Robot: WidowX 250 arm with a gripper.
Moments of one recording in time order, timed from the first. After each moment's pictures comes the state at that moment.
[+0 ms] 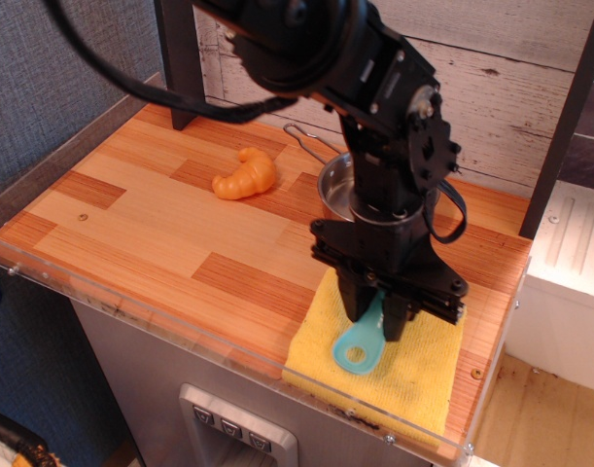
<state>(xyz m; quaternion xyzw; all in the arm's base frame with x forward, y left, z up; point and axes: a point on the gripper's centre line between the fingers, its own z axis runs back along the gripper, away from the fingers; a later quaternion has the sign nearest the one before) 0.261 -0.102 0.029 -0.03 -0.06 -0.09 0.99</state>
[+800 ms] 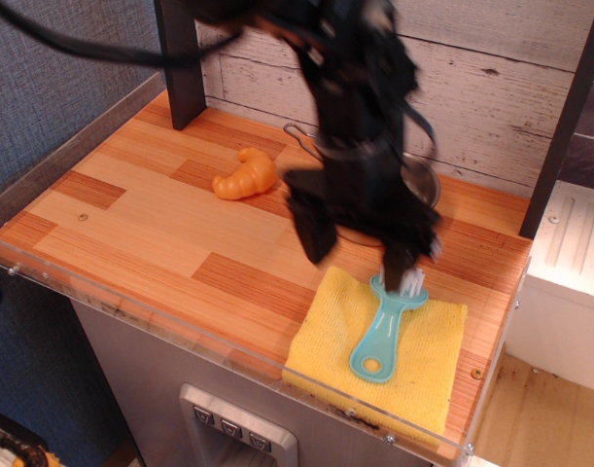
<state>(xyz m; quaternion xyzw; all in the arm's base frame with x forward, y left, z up) 0.268 -0.068 0.077 -0.05 -0.09 -0.07 0.99</state>
